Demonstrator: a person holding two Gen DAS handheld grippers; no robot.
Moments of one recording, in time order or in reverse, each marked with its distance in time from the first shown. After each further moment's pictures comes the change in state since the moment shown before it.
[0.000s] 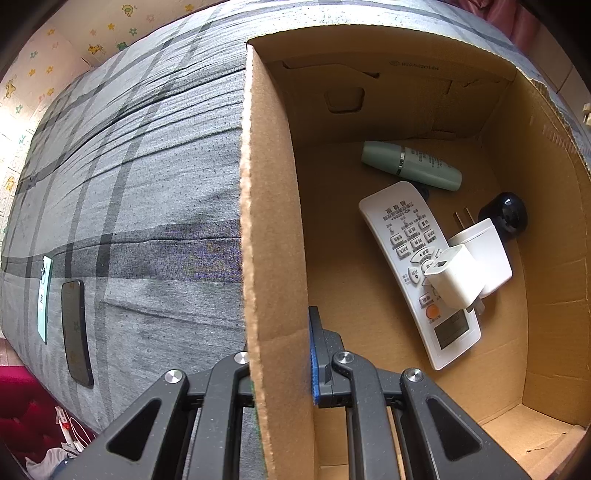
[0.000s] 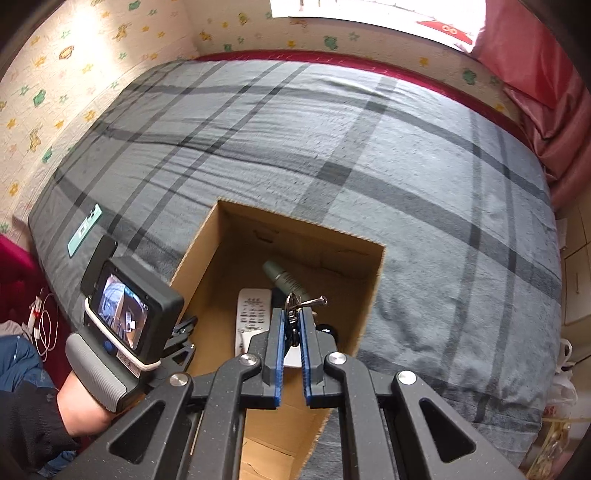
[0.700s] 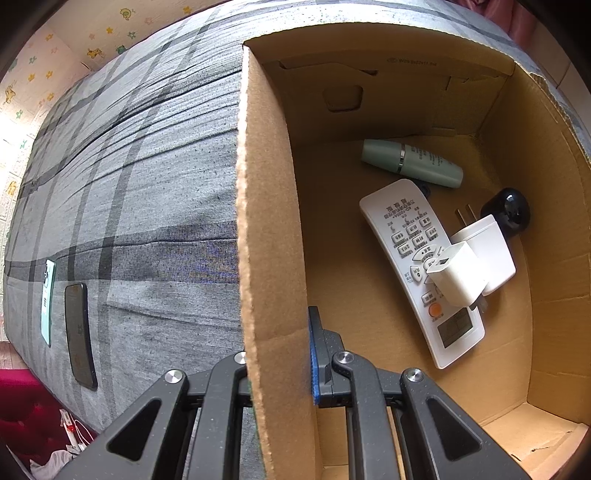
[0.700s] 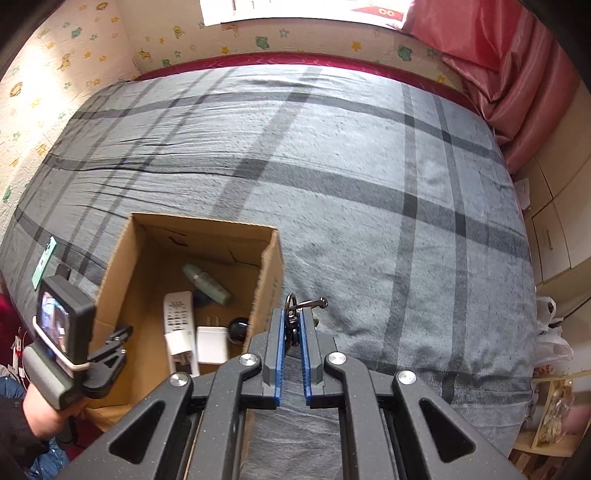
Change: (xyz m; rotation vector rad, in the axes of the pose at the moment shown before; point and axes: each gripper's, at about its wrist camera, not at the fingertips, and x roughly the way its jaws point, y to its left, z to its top) left arm -0.002 -0.006 -0.001 0.010 0.000 0.016; right arm -0.009 -0.085 -0.017 0.155 -0.017 -0.126
